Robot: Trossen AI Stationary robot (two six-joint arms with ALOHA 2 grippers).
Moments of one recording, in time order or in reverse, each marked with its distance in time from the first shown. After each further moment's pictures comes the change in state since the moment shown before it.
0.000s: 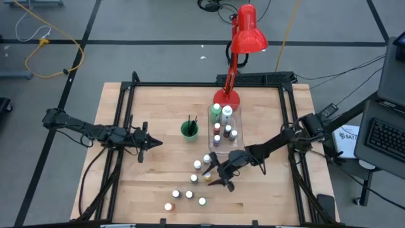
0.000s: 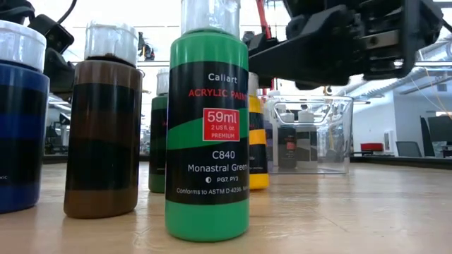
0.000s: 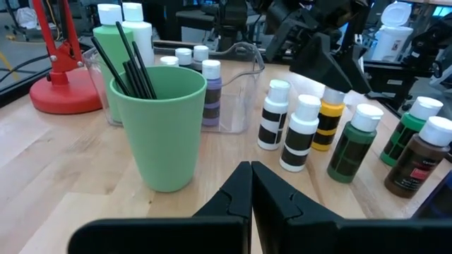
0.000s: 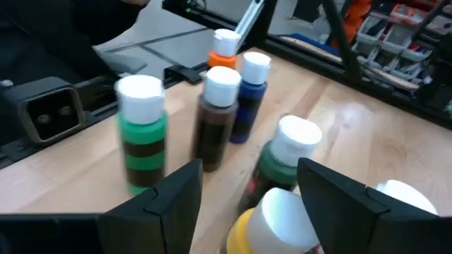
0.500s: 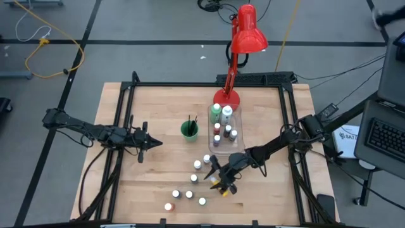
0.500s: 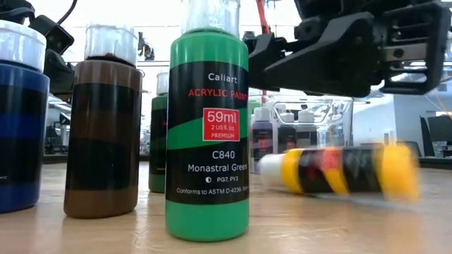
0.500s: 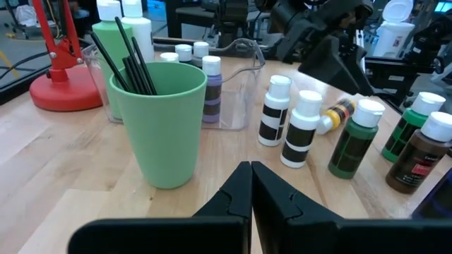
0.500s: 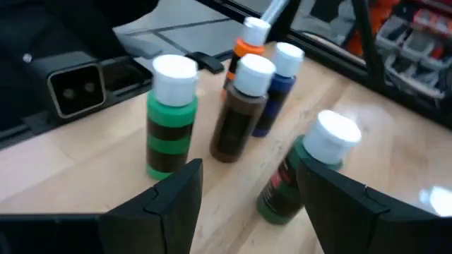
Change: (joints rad) left arm 0.000 0.000 0.000 -0.012 0.000 0.001; right arm 0.027 0.007 -0.001 -0.015 -0.017 -0.074
